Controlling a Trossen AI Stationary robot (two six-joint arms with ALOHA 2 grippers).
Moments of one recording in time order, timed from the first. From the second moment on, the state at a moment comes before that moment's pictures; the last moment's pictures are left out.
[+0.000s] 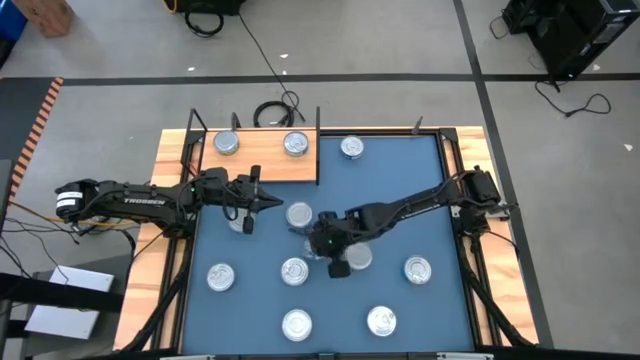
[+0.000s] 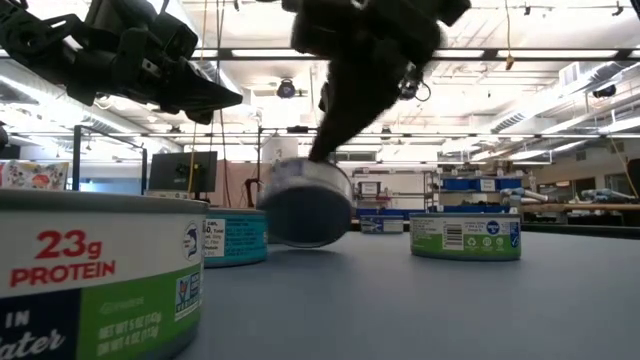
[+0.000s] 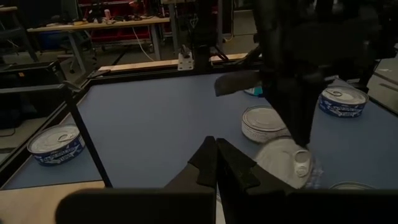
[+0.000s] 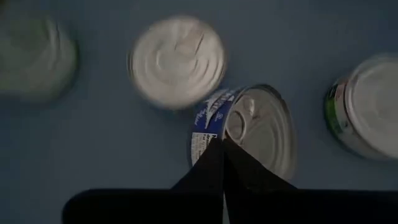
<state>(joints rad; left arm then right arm) 0.23 0.96 0.29 0.50 0.28 0.13 0.16 1.91 1.40 -0.46 -0.05 0.09</state>
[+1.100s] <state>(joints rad) 0.23 0.96 0.29 0.49 0.28 0.10 -0.08 1.91 1.41 -0.50 -0.36 0.45</state>
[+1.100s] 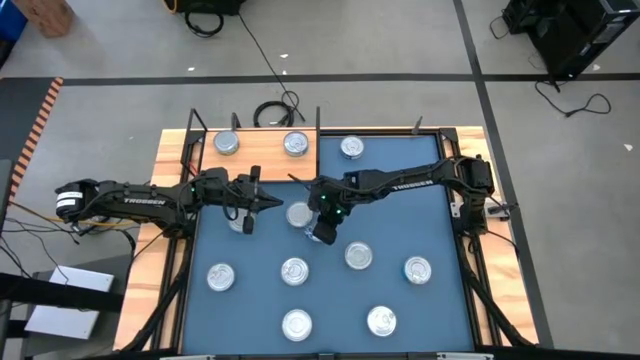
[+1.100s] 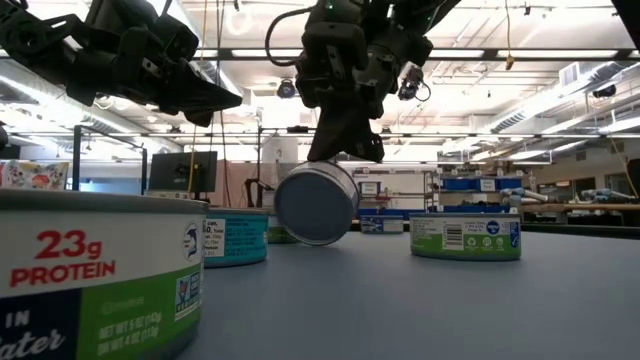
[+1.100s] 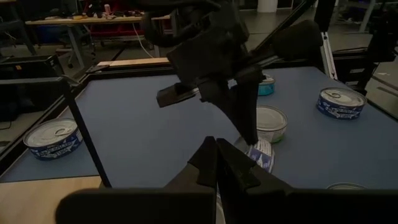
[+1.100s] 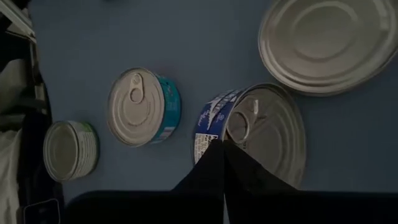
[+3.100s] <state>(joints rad) 0.23 0.96 0.29 0.49 0.27 0.10 0.02 1.91 1.24 -0.56 0.20 0.11</state>
